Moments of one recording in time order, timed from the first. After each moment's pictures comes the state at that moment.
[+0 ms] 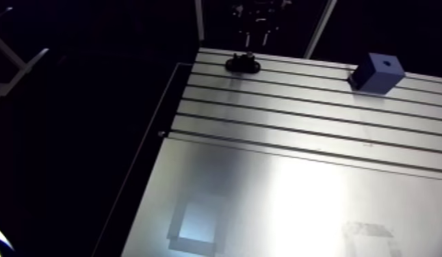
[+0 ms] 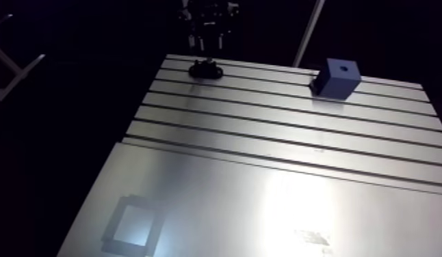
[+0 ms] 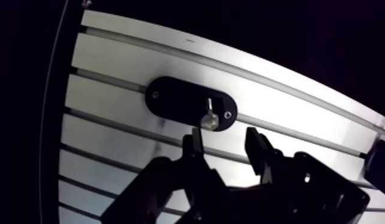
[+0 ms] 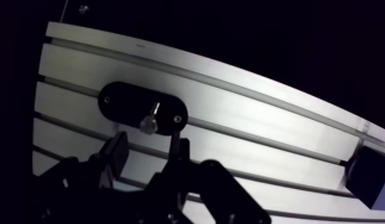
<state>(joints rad) 0.15 -1.02 1.56 -2.25 -1.58 -1.73</state>
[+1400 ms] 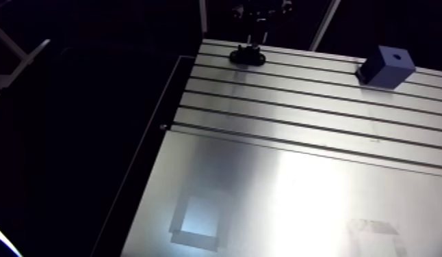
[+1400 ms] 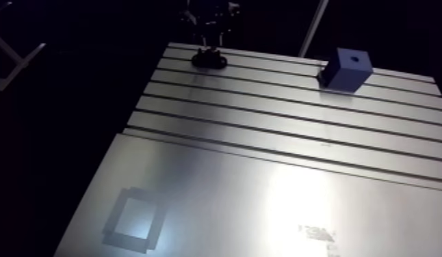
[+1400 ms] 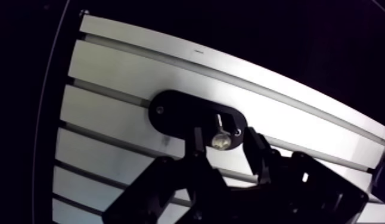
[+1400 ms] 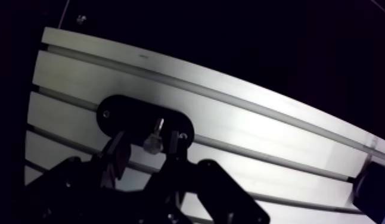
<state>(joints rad) 0.16 -0.99 1.61 -2.39 -1.59 -1.73</state>
